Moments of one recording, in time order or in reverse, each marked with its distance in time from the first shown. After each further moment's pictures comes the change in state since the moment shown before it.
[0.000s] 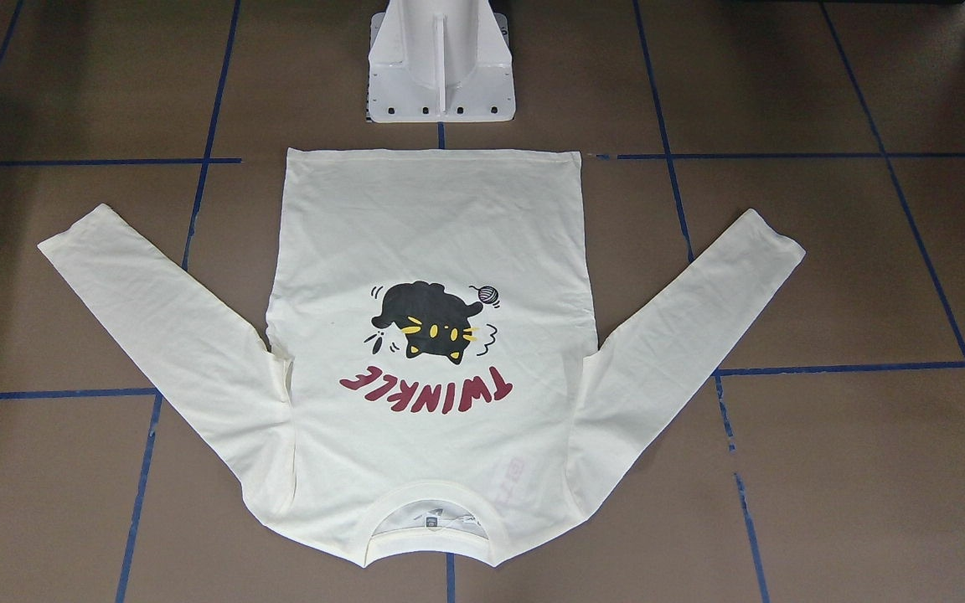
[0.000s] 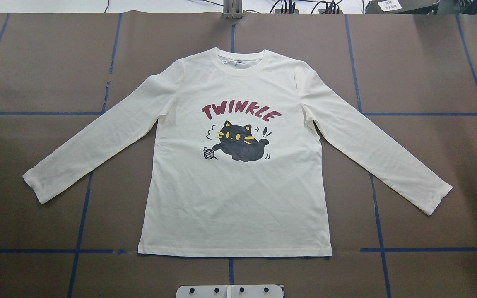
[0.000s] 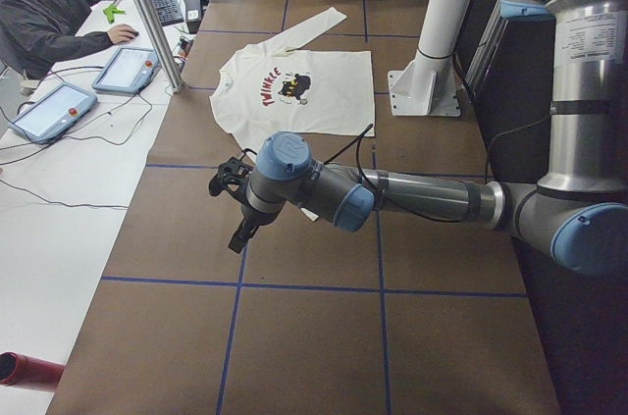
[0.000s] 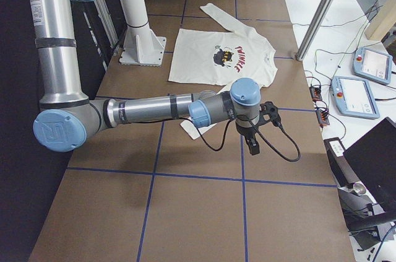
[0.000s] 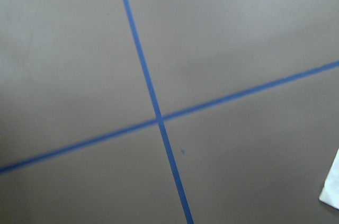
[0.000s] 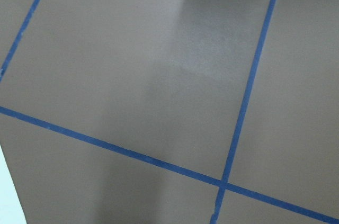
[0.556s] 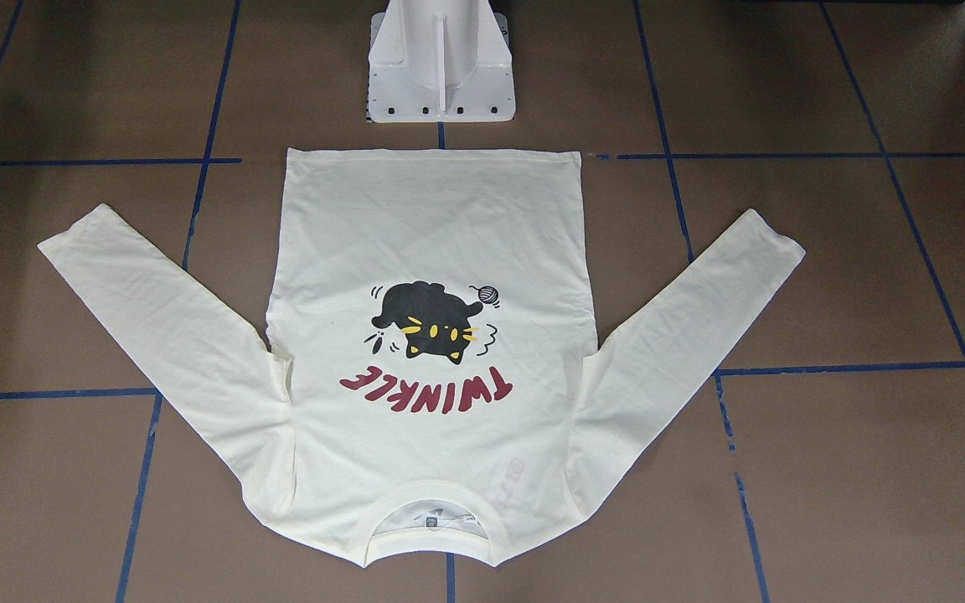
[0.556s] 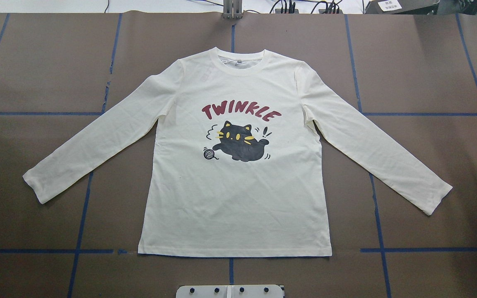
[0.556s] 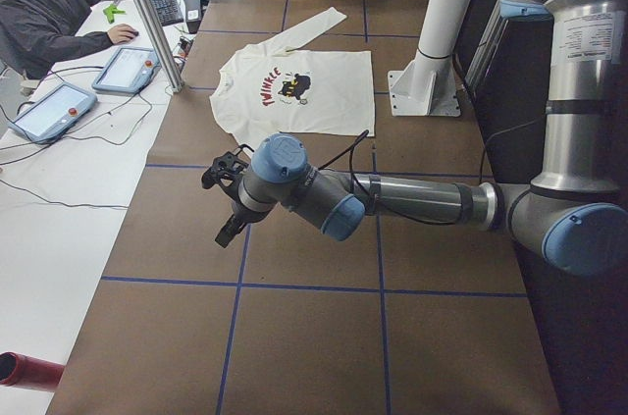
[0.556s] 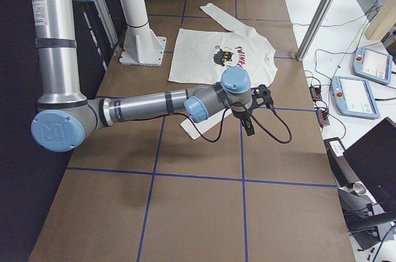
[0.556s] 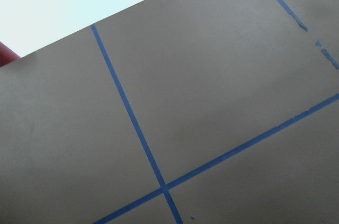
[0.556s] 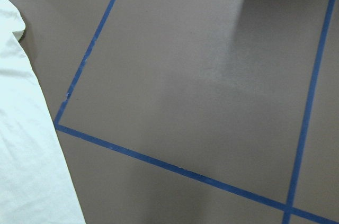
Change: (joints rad) left arm -0.001 -0.017 0.041 -0.093 -0.005 -0.004; right arm -0.113 -0.070 0.091 0.233 0.025 0.298
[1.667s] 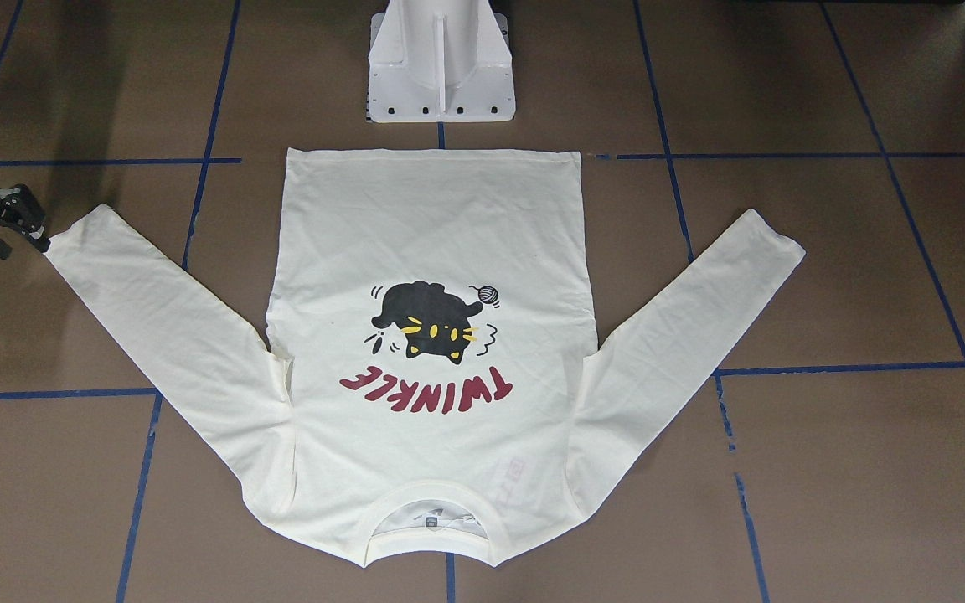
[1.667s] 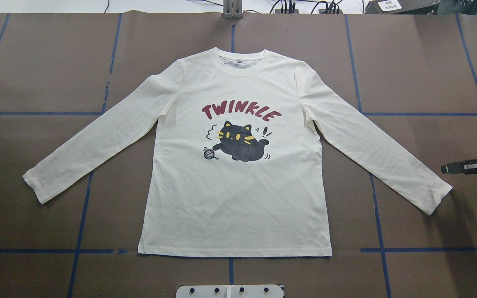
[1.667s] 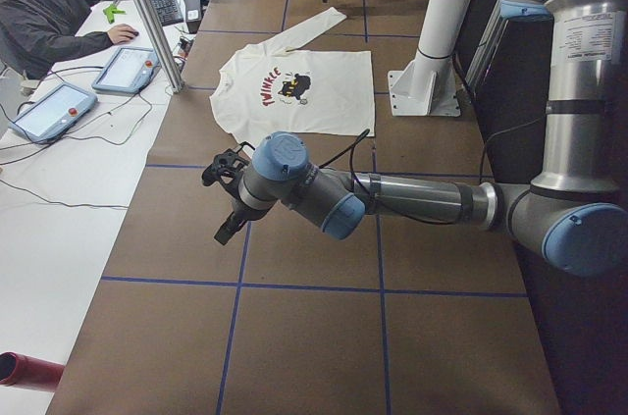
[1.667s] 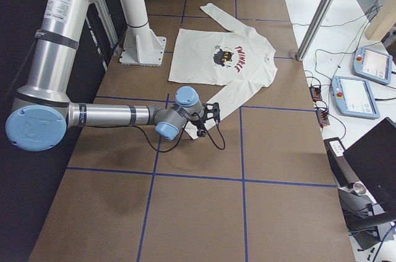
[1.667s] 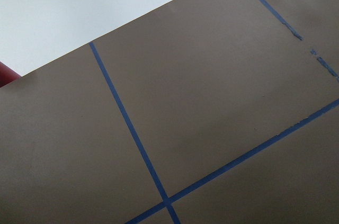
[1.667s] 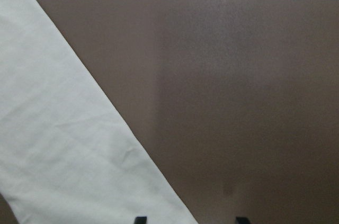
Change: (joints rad) left arm 0.000 0.000 -0.008 -0.005 0.000 0.001; right arm -0.513 -0.301 -0.002 0.487 -0.320 0.622
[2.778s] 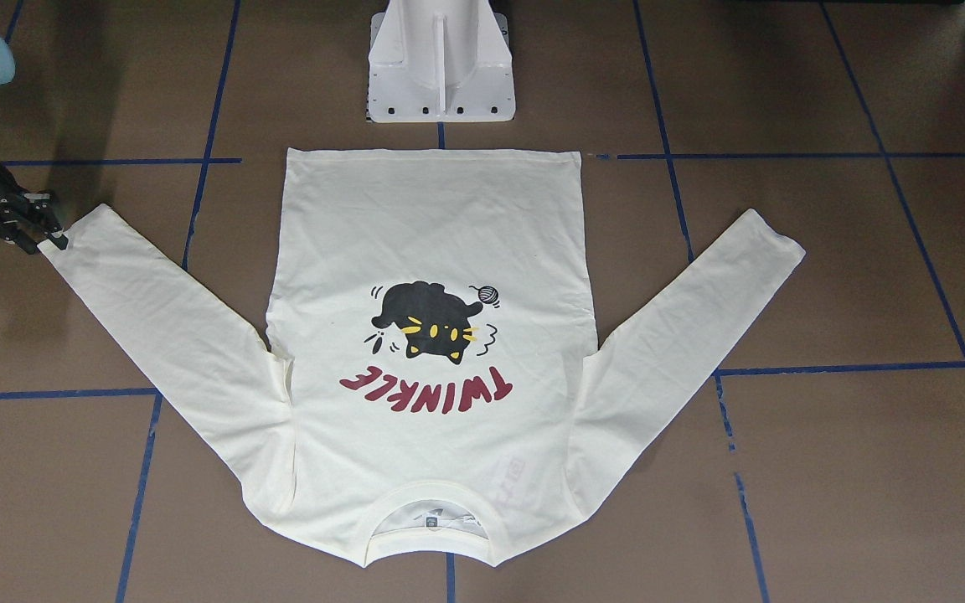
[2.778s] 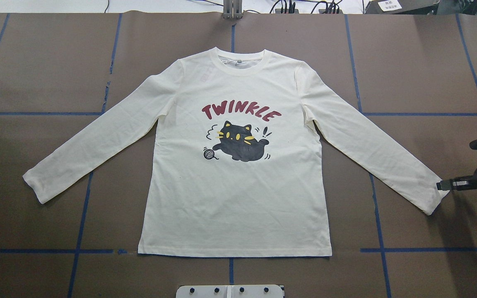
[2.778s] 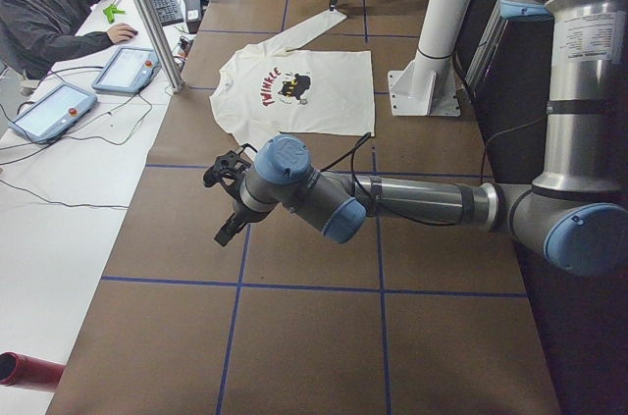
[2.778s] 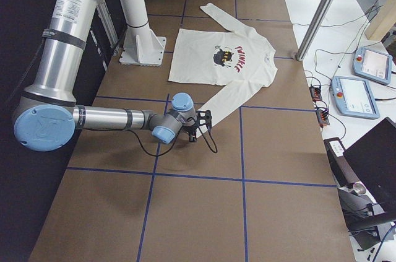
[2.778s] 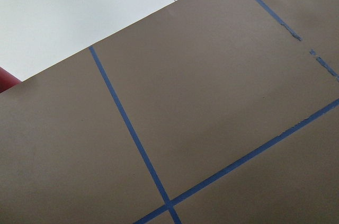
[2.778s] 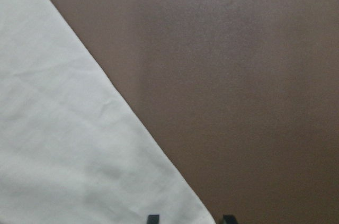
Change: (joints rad) left arm 0.000 0.007 0.010 -0.034 0.001 0.002; right arm -0.096 -0.010 -0.039 0.024 -0.043 0.048
